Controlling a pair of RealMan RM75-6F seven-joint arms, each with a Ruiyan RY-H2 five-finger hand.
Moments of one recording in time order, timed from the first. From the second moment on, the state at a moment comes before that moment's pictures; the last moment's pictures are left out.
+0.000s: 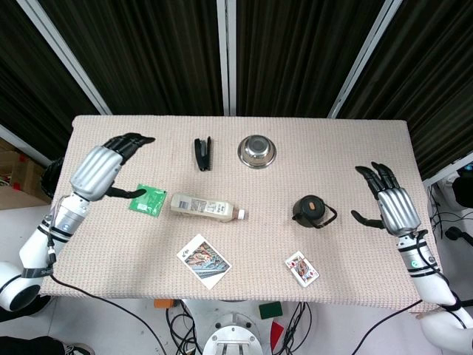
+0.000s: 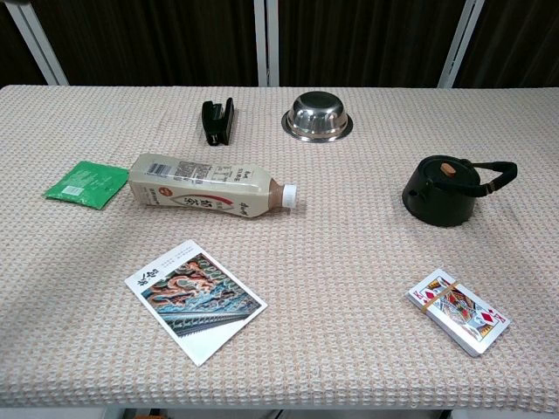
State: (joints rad) left arm -0.62 -1.00 -0.21 -1.69 1.46 1.11 -0.27; right arm 0.39 -1.23 0.12 -1.39 -1.56 1.30 0.28
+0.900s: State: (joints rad) left arm -0.53 -1.10 -0.12 -1.48 1.45 1.15 -0.29; right arm 0.57 -0.92 0.04 -1.85 -1.38 0.82 -0.36
